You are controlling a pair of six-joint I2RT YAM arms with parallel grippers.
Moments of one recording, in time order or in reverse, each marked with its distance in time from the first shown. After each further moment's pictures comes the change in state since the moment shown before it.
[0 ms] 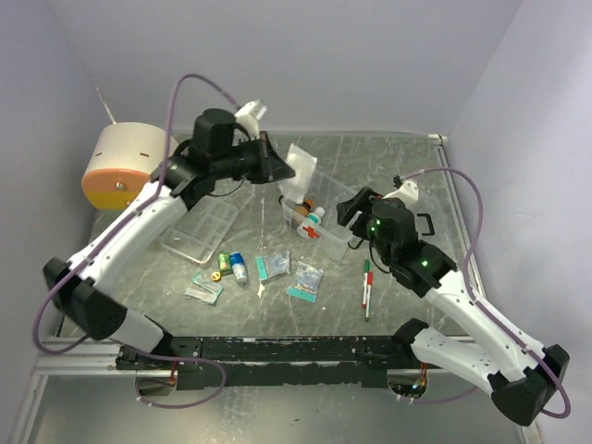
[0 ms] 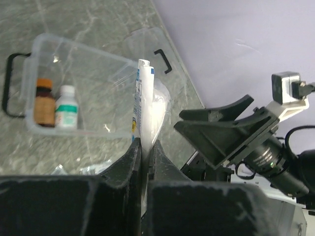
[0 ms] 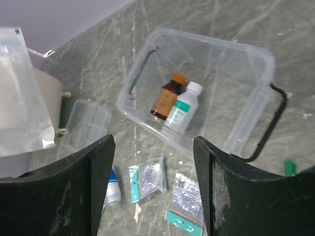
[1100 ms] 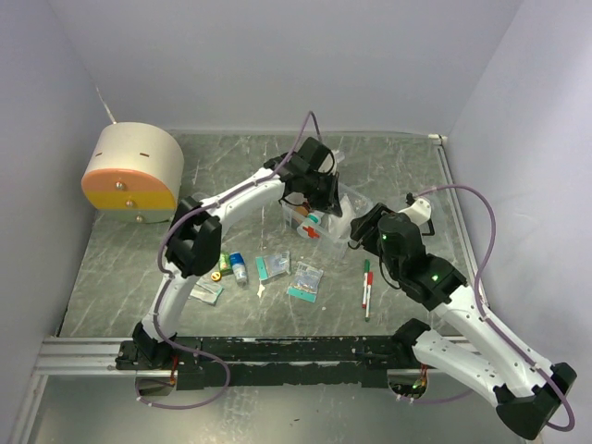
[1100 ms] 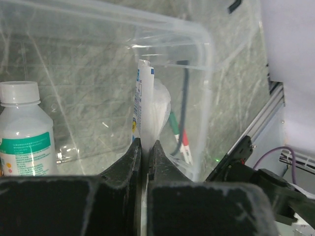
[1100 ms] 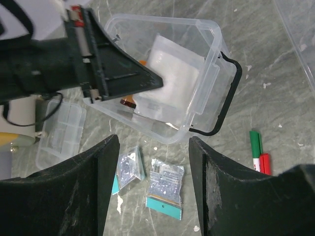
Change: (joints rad) left arm -0.189 0.785 0.514 -0.149 0.047 0.073; right arm 0.000 -0.139 -0.079 -0.176 0.092 0.090
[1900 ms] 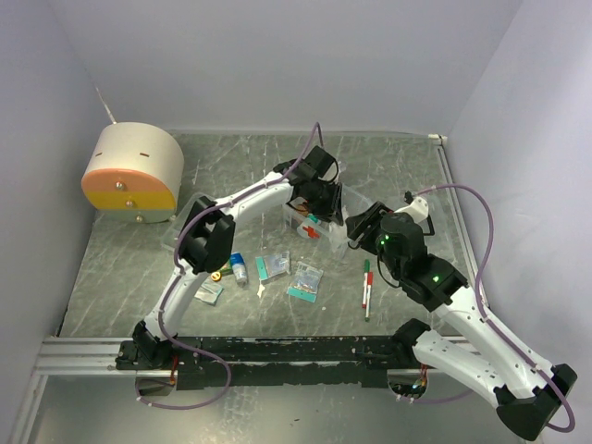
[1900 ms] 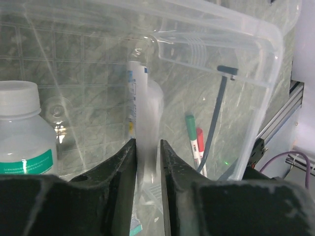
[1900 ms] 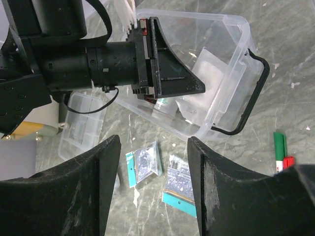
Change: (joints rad) left arm -0.007 0.139 0.062 -0.046 0.014 -0.024; right arm 0.000 -0.010 -0.003 0.051 -0.073 0.008
